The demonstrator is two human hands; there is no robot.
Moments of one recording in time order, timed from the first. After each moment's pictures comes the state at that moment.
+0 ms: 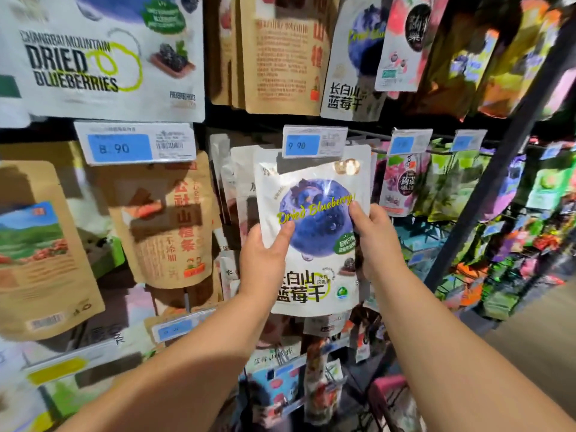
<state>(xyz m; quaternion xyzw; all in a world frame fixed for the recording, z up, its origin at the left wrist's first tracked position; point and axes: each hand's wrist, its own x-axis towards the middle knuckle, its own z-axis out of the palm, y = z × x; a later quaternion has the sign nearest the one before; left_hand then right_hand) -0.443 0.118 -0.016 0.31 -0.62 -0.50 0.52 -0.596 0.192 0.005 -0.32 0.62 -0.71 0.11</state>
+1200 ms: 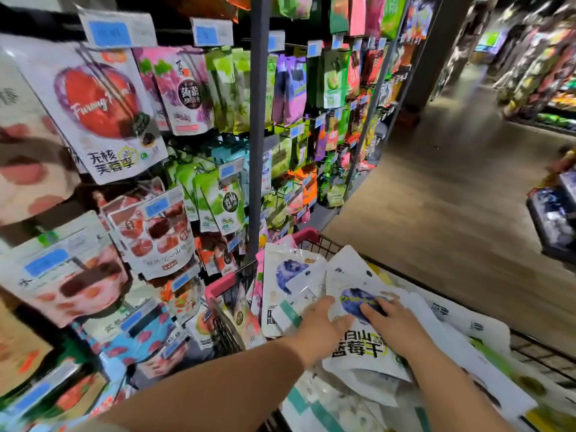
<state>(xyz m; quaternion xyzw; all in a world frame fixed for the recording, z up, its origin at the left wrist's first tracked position) -0.552 0.501 -0.158 0.14 -0.80 -0.55 -0.17 -0.623 0.668 -0.166 0.02 0.96 -0.18 0.20</state>
